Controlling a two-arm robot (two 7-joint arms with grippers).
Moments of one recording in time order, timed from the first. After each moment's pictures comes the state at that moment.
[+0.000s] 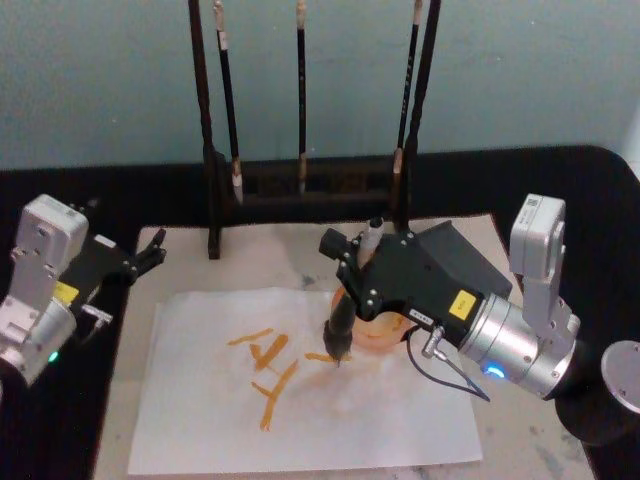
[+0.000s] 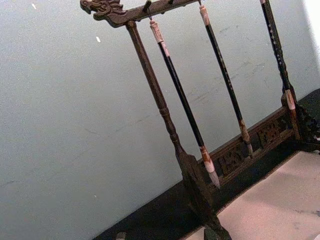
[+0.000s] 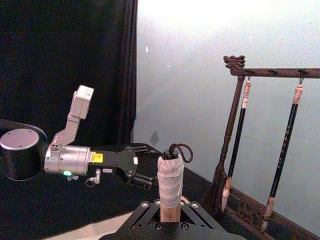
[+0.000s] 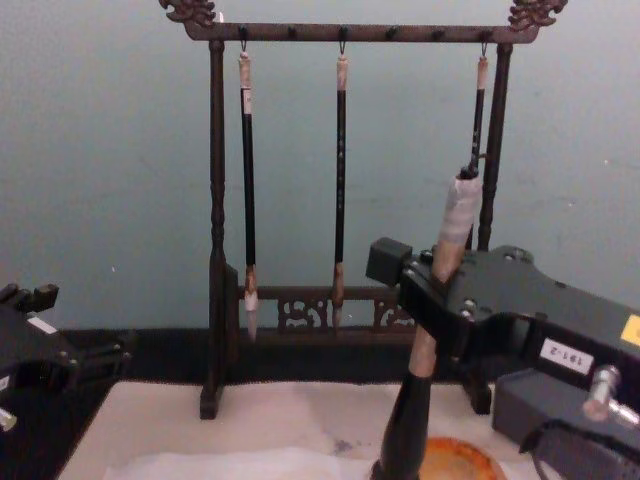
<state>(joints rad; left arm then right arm) -0.20 0.60 0.45 -1.41 -0.25 -0.12 0.03 0.20 0.44 -0.50 -1.53 0.48 -0.28 0.59</state>
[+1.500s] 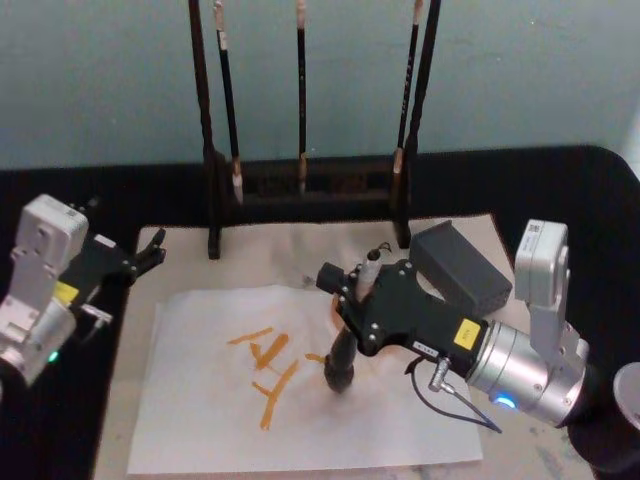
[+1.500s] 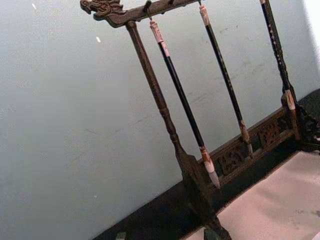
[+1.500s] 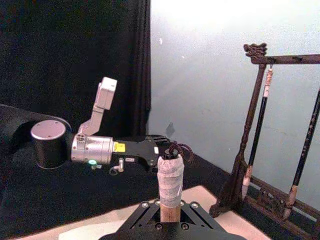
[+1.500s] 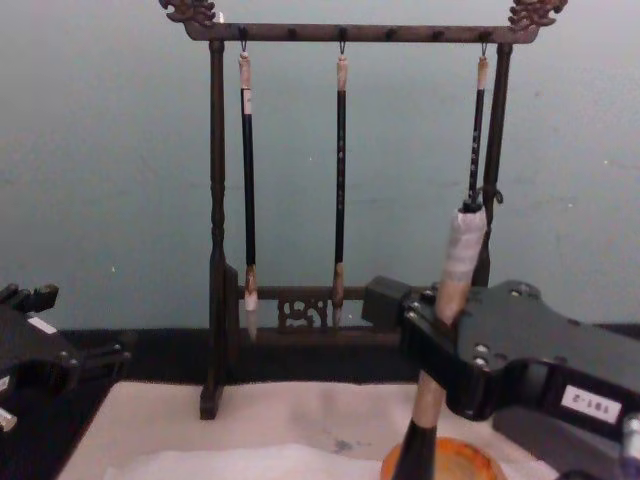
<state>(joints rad) -0.20 0.60 0.45 -1.41 -0.25 -0.12 0.03 0.12 0.46 -0.47 -1.61 0.47 -0.23 0.63</state>
